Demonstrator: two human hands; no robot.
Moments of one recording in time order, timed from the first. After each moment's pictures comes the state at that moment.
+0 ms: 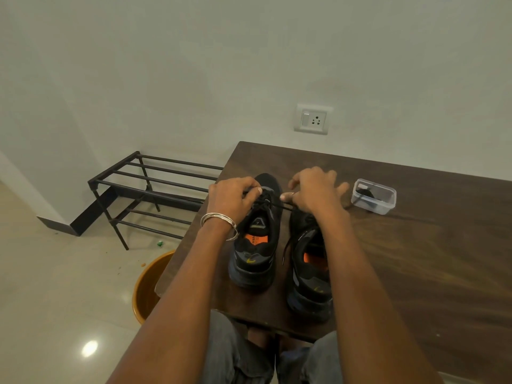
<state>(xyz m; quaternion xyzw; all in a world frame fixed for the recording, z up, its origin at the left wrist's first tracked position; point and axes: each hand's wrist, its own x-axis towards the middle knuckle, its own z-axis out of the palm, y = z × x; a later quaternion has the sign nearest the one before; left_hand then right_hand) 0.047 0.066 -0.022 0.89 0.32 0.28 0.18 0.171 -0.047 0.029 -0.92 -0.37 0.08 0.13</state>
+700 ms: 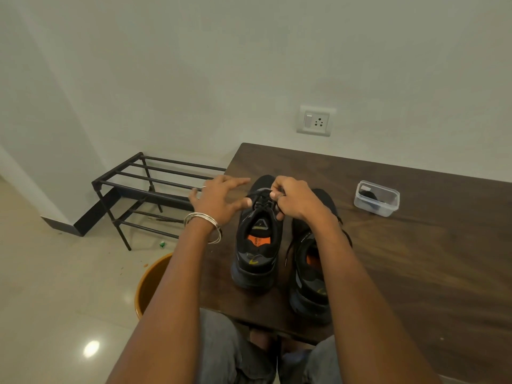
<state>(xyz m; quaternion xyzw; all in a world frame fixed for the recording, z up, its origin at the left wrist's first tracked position) 0.017 0.080 -0.013 0.89 0.39 0.15 0.18 0.161 -0.033 0.019 -0.82 -0.46 0.22 0.27</state>
